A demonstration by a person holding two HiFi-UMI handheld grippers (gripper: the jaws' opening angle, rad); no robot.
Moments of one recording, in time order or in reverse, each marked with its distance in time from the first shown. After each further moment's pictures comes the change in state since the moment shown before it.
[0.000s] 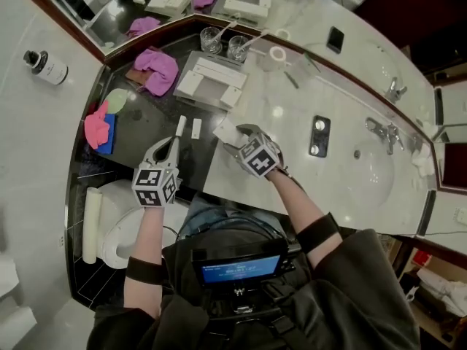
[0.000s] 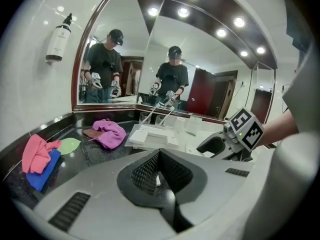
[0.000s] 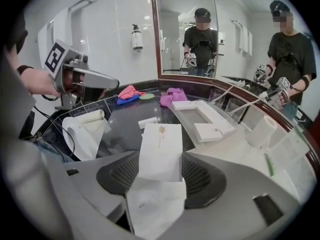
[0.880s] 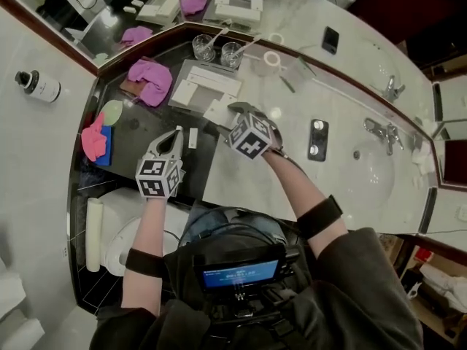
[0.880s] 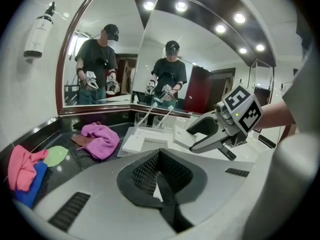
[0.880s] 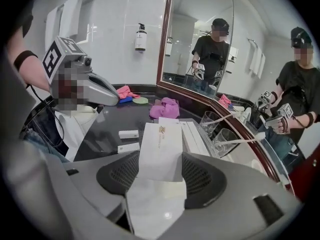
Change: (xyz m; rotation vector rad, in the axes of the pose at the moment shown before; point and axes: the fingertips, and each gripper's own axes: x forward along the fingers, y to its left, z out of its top) left arm 0.053 -0.005 0.029 0.038 0.016 -0.040; right arm 0.000 -0.061 0.067 -0.187 0.001 -0.080
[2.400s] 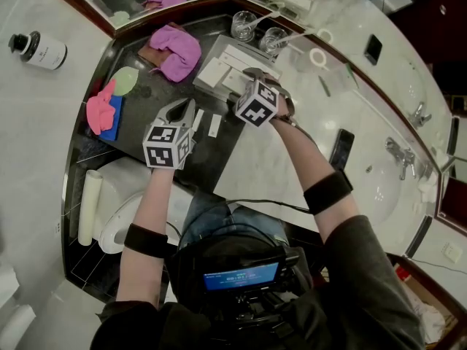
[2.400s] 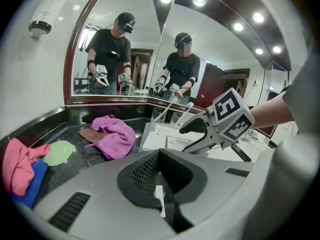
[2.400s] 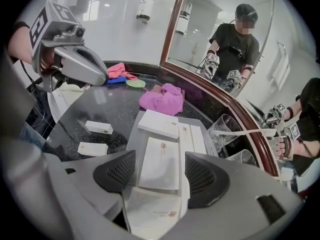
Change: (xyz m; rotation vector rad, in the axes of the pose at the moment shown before) left arm 0.042 0.077 -0.007 -0.088 0.037 0.075; right arm 0.116 -0.044 0.026 -0.196 0.141 0.010
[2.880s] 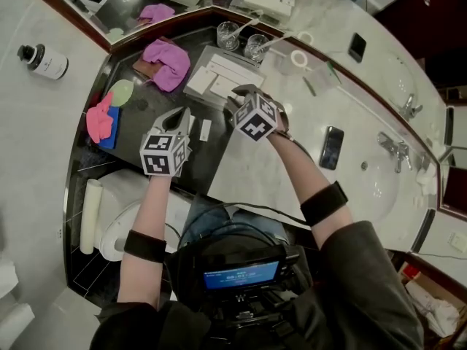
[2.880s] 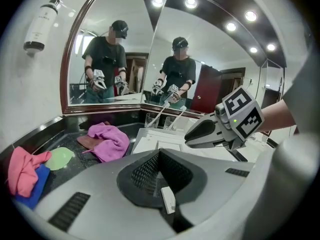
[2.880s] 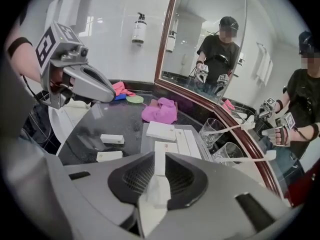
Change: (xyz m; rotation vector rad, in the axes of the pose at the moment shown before) left arm -0.018 -0.030 0.015 0.041 -0.029 -0.007; right arm -0.060 0.011 0.002 0.118 -0.145 -0.032
